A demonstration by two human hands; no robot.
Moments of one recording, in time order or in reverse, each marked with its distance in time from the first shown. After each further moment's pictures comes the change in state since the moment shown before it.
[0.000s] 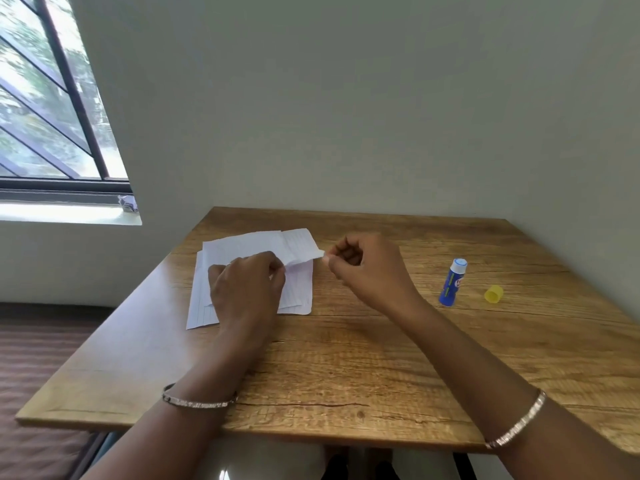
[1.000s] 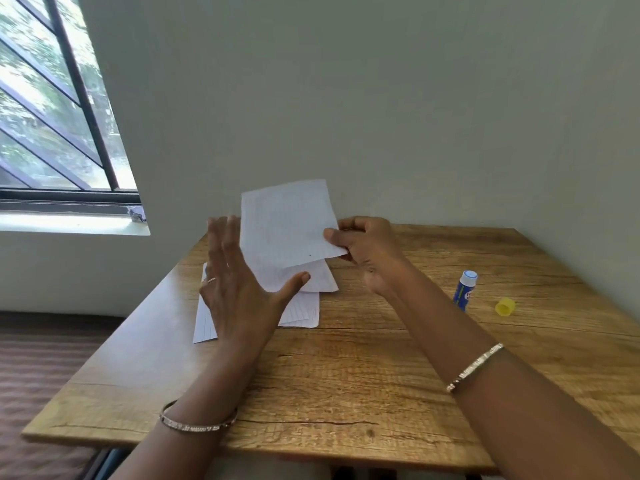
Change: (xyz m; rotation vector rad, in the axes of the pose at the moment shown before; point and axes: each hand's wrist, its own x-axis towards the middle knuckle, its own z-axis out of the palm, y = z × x) left_hand 0.002 -0.017 0.000 -0.292 0.107 0.003; right_hand 0.057 -0.010 0.010 0.608 0.044 0.407
